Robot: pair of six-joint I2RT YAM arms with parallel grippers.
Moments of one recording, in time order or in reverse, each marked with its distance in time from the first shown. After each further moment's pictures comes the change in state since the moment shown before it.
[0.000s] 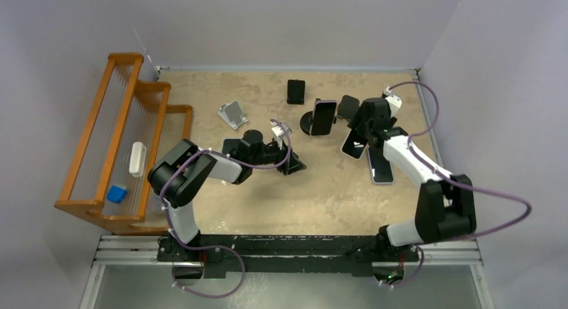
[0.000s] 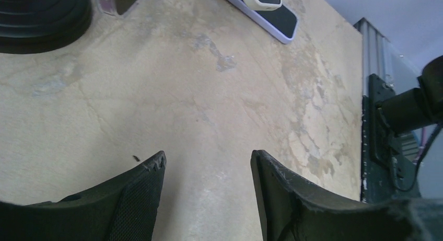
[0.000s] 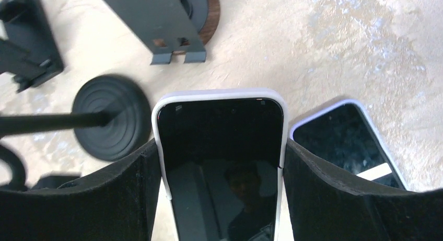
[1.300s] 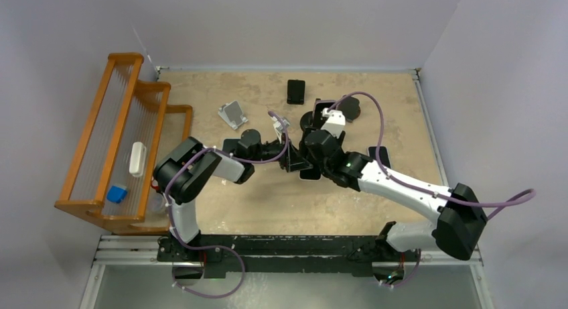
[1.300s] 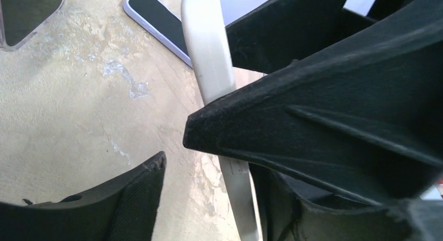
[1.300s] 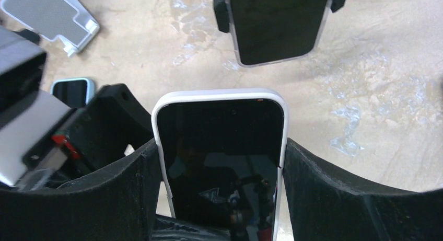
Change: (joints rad) left arm -0.011 0.050 0.006 0.295 0.187 -0.438; right arm 0.675 -0.200 -0.077 -0.027 0.256 0.074
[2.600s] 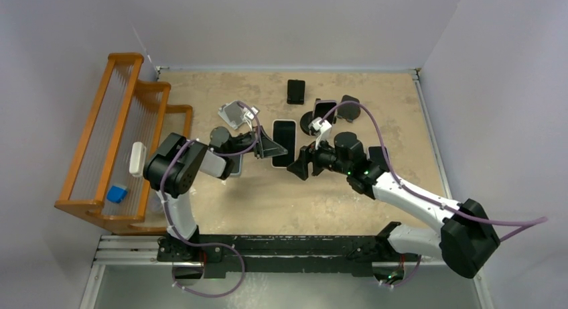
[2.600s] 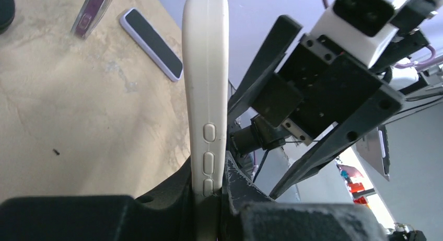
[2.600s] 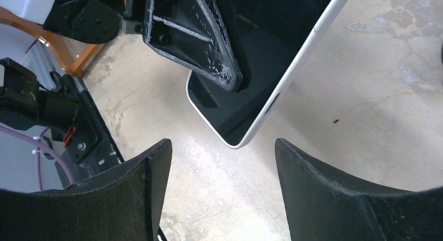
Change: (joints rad) left arm 0.256 0.019 -0.098 0.331 0.218 -0.410; right arm -0.192 -0.142 -0.245 0.375 -0.942 -0.402
